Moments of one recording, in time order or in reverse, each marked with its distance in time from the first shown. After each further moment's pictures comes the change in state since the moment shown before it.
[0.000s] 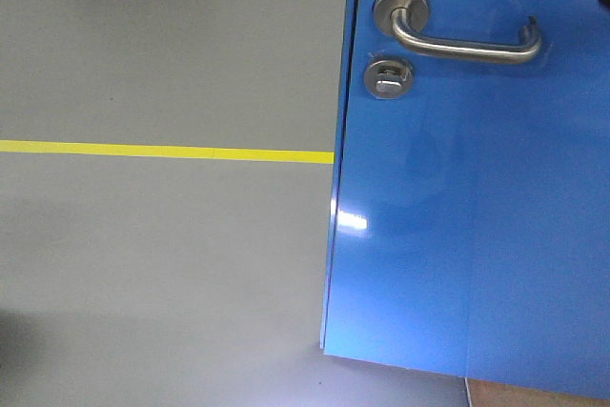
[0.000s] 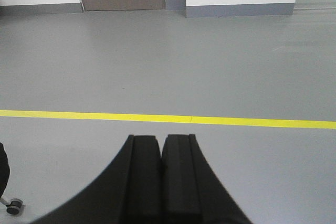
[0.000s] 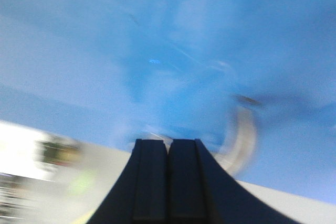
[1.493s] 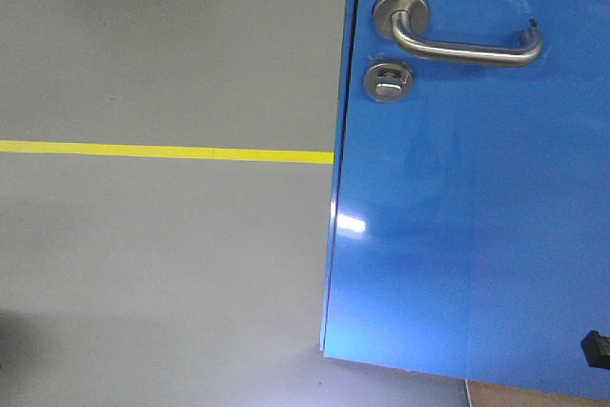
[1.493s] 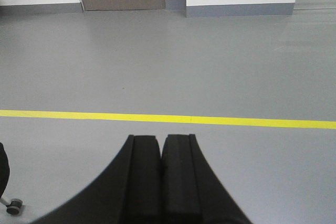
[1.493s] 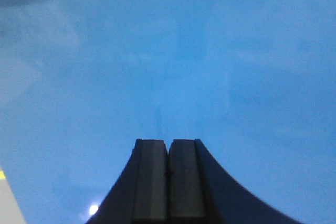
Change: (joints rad) left arm 0.000 0.000 0.000 0.000 -0.001 0.000; right arm 0.123 -0.962 0.974 -0.922 -0.483 -0.007
